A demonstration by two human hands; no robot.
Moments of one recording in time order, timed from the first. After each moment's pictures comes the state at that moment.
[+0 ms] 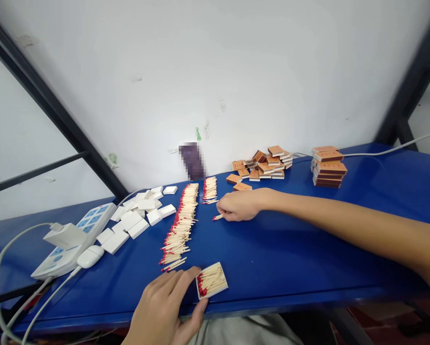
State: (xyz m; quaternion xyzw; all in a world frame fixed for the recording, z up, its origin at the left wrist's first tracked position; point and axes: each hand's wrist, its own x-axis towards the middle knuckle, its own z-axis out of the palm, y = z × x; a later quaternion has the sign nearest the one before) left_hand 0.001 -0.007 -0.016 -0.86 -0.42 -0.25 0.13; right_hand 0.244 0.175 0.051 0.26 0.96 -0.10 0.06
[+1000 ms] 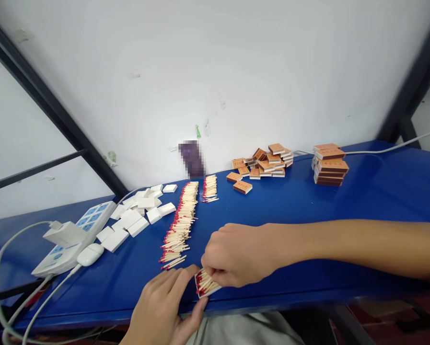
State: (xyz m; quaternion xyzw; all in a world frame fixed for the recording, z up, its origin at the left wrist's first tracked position) left_hand 0.002 -0.006 -0.016 -0.87 -0.41 -0.25 0.12; right_hand 0.217 0.077 0.062 0.14 0.98 -0.13 0.01
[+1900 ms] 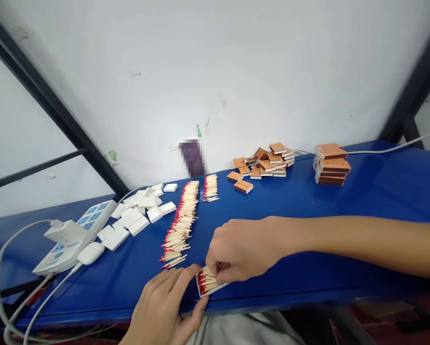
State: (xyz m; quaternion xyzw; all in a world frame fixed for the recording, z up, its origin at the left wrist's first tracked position) left_hand 0.001 -0.007 -0.016 -0.87 -0.42 -0.25 0.12; right_hand 0.224 0.084 0.075 0.13 0.97 -0.22 0.03
